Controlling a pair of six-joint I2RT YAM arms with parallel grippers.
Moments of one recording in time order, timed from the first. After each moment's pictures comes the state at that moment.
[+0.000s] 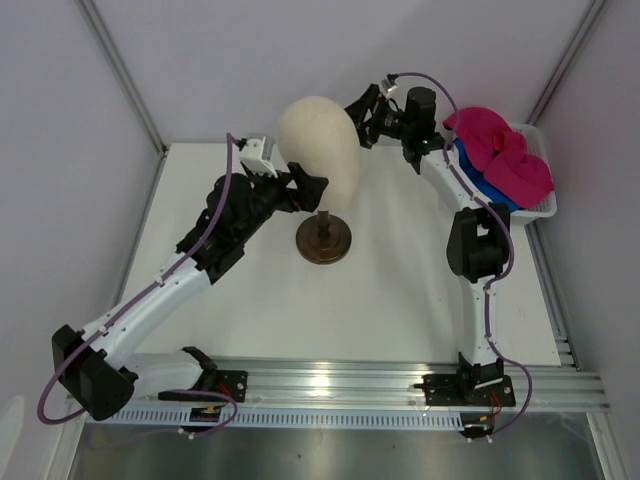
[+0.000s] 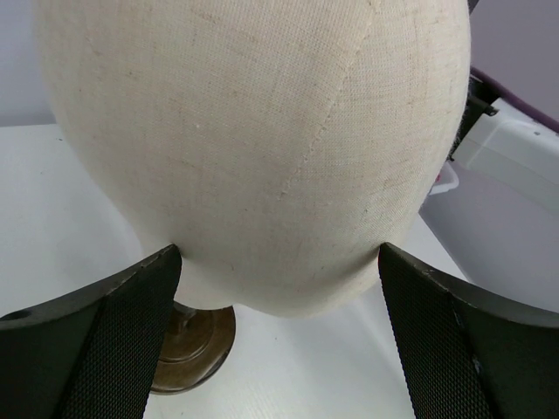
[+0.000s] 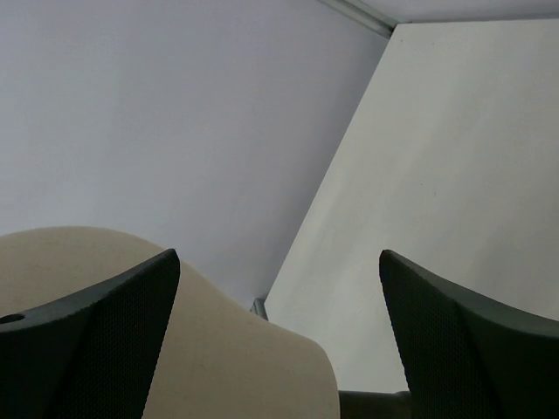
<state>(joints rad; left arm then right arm) -0.63 1.17 1.10 0.04 -0.06 -0.40 0.26 2.24 2.08 0.10 -0.84 1.01</state>
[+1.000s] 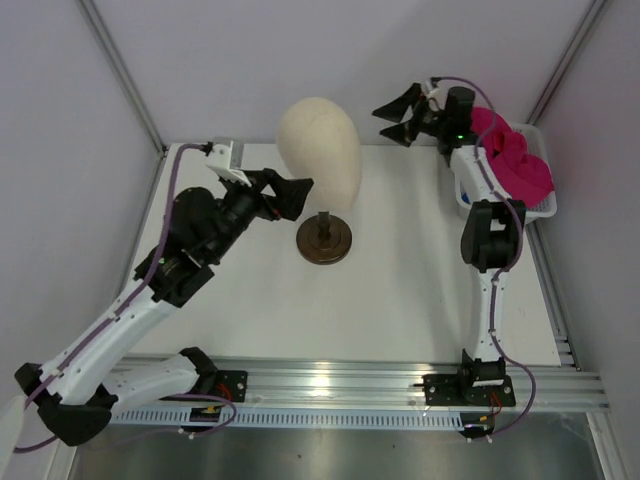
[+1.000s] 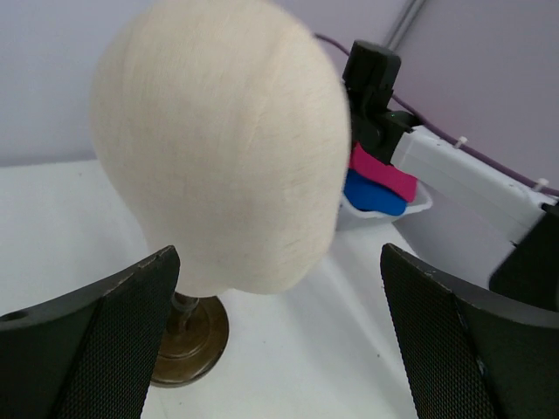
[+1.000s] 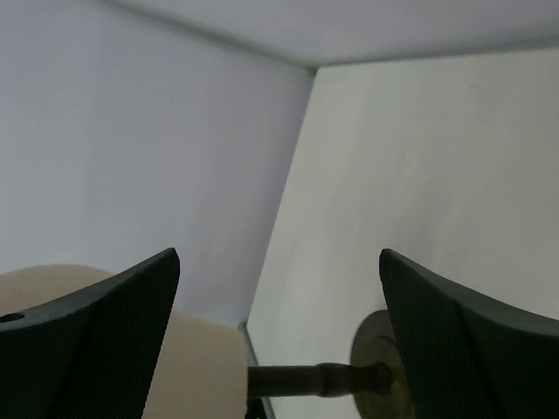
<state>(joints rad) -0.73 1.01 1.15 -0.11 -0.21 -0.36 0.13 2.36 2.18 0.06 -0.92 1.03</state>
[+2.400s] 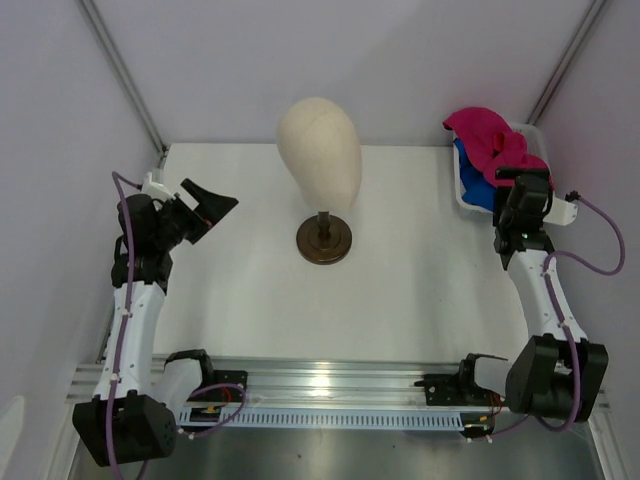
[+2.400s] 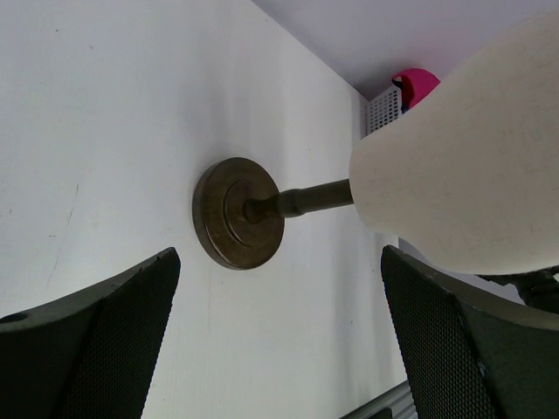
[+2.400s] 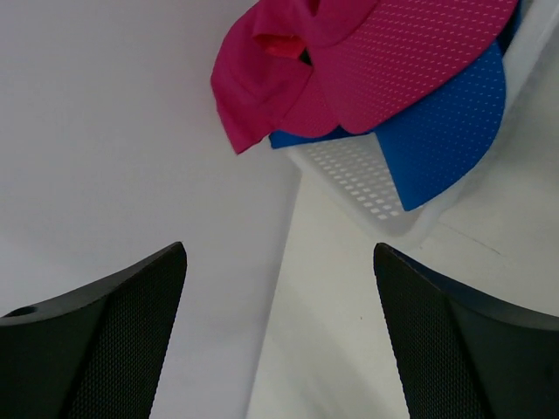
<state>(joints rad) 0.16 0.93 0.86 -0.29 0.53 -0.73 -0.14 1.18 0.94 -0.07 0.28 1.29</state>
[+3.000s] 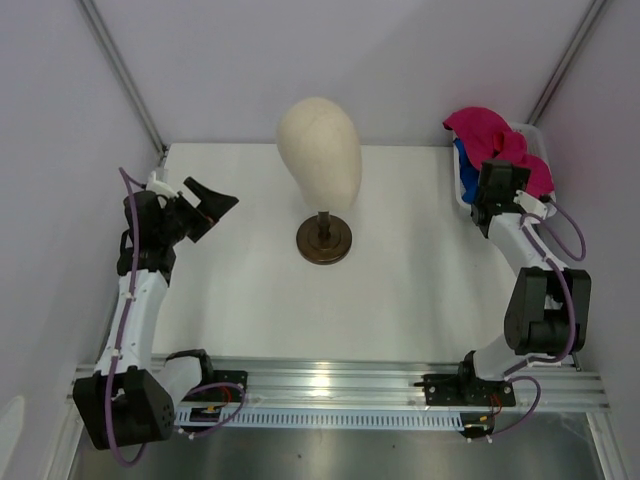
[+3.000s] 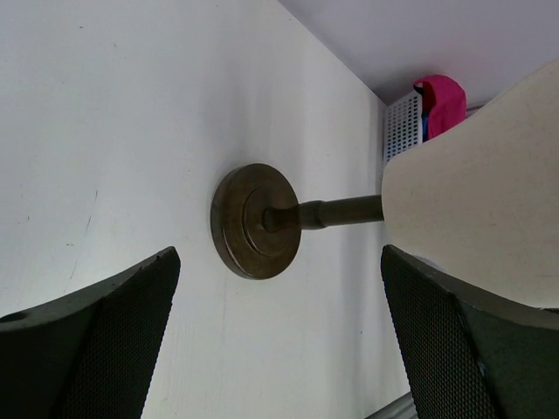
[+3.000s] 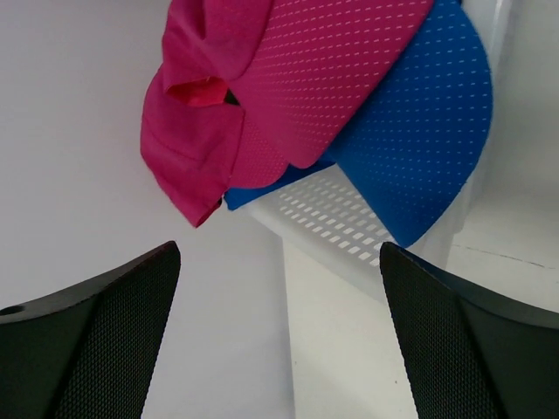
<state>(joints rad) 0.16 1.02 0.84 -0.22 0.52 -0.73 -0.04 1.54 1.10 -0.11 0.55 1.62</state>
